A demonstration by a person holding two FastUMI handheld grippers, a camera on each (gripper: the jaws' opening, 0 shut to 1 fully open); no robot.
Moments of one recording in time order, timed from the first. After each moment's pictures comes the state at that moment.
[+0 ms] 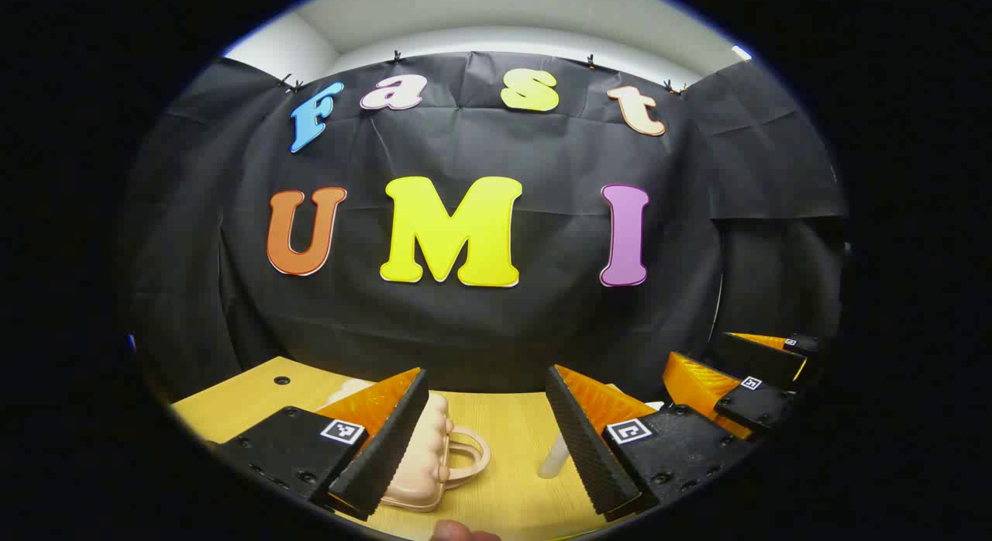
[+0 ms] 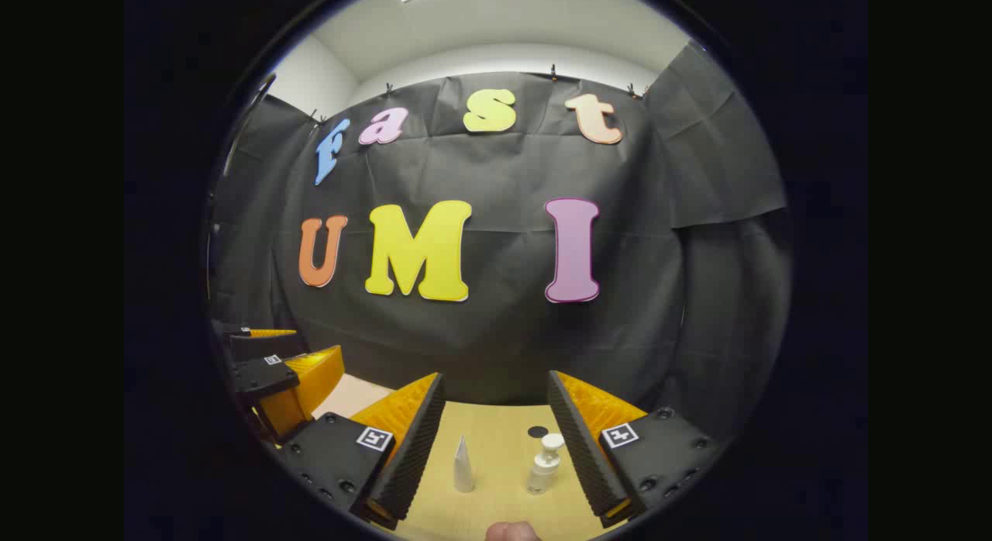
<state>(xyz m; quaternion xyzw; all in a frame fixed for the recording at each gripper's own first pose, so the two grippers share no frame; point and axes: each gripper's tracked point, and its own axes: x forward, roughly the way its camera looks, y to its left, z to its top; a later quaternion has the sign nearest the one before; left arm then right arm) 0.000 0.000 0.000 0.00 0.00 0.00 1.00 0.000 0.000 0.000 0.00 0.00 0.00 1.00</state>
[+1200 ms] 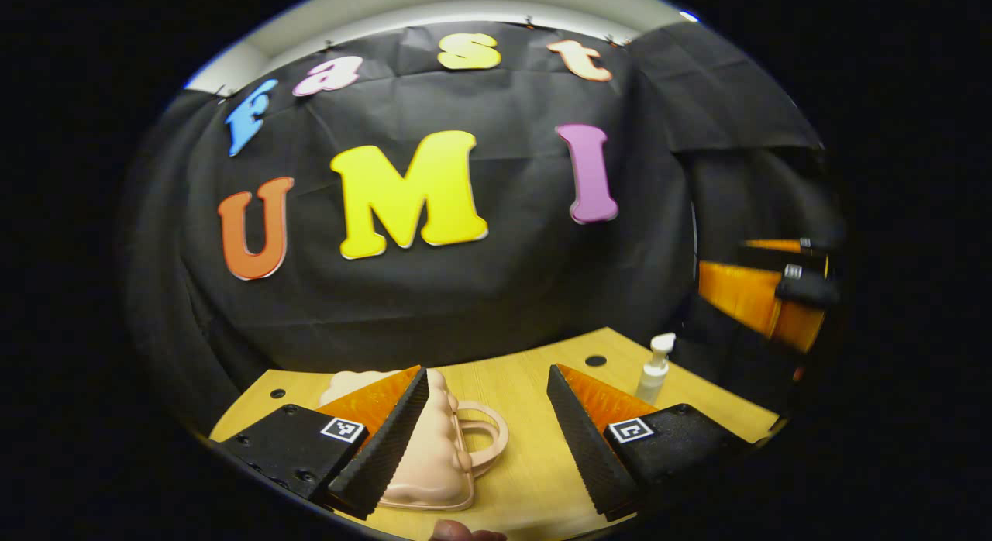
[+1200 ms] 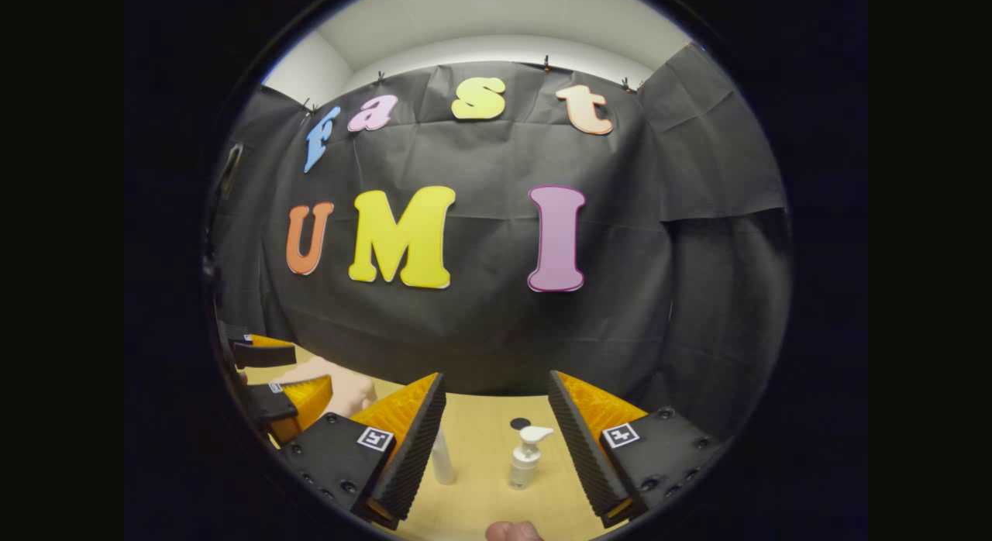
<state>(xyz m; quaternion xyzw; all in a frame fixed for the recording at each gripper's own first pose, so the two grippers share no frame) 0.024 -0.005 -0.085 0.14 0.10 -0.11 0.98 -0.005 -0.045 -0.018 -0.02 0.02 -0.05 1.00</state>
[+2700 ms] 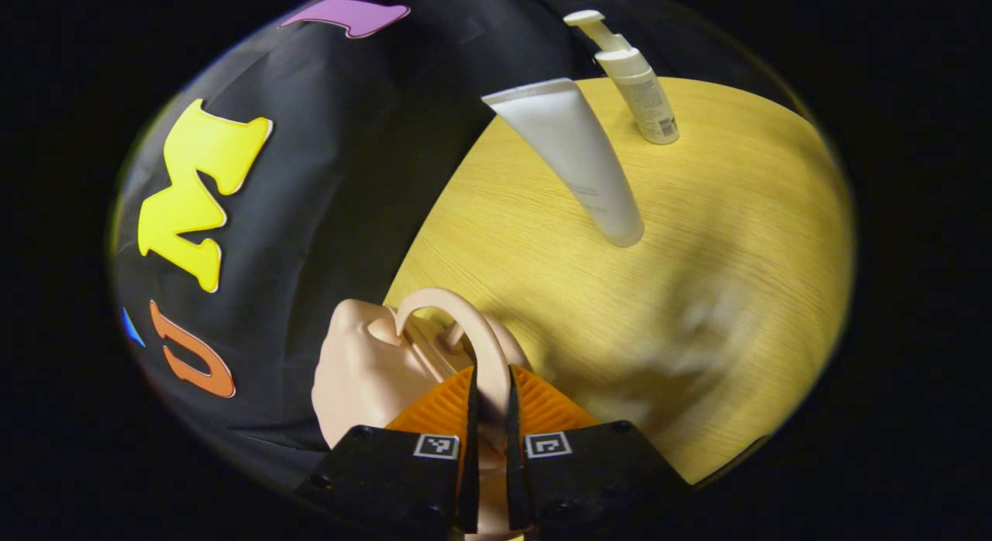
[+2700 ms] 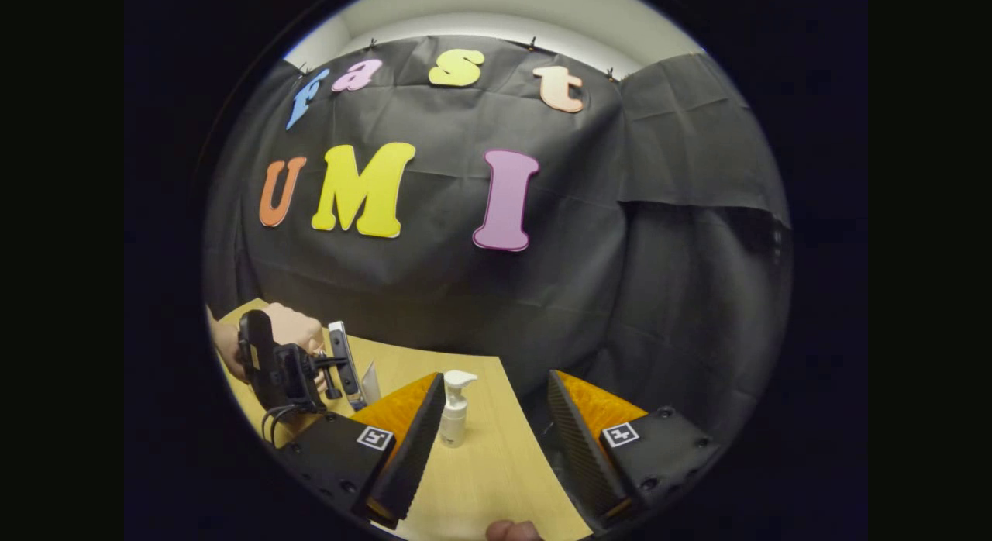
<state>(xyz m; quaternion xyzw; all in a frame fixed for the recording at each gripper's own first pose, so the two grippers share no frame) 0.089 0.038 -0.248 0.49 0.32 -0.13 0.80 -0.049 -0.101 -0.059 -0.06 0.07 -0.13 0.99</state>
